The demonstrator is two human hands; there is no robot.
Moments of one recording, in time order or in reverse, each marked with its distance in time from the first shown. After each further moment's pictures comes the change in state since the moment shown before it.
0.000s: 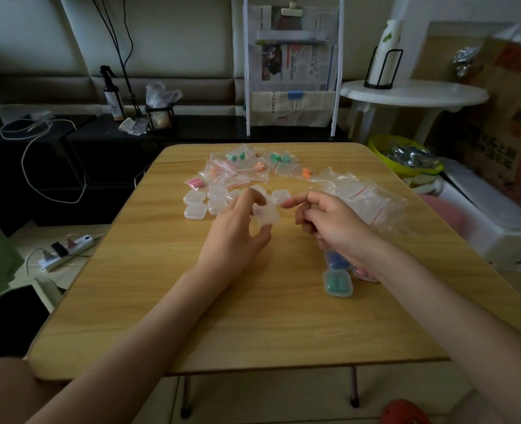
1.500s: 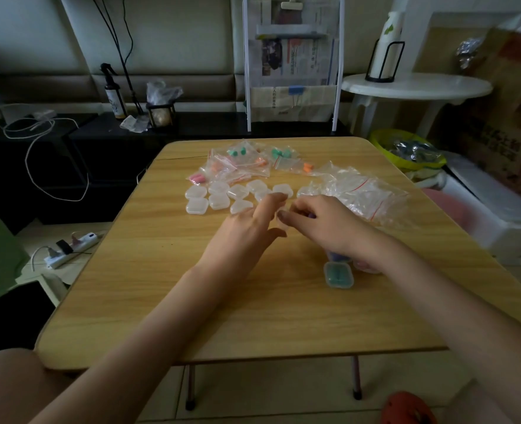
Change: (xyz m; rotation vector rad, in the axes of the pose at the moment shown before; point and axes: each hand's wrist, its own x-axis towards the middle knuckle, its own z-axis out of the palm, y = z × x) left_hand -0.010 0.009 -0.002 0.180 -0.028 0.366; right_hand -0.009 -0.005 0.002 -0.508 -0.106 -0.212
